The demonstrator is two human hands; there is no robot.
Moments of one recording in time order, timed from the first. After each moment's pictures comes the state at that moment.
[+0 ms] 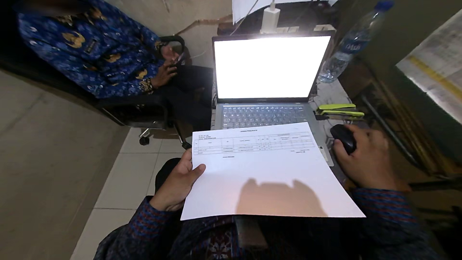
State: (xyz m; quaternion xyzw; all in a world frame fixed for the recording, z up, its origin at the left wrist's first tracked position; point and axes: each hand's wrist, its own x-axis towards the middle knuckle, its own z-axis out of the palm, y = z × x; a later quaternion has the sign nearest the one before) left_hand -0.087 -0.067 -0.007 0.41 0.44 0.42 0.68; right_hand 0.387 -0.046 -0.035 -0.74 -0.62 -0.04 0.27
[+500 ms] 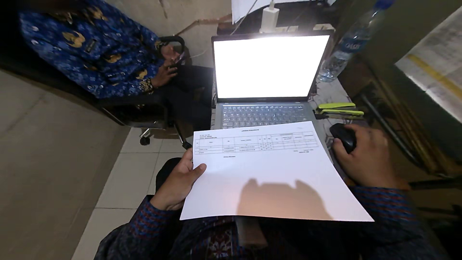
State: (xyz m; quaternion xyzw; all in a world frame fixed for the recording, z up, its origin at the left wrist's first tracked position) left_hand -0.086 -0.068 -0.005 0.41 0.43 0.42 0.68; right_hand 0.388 -0.047 -0.034 -0.73 -0.62 -0.03 0.27
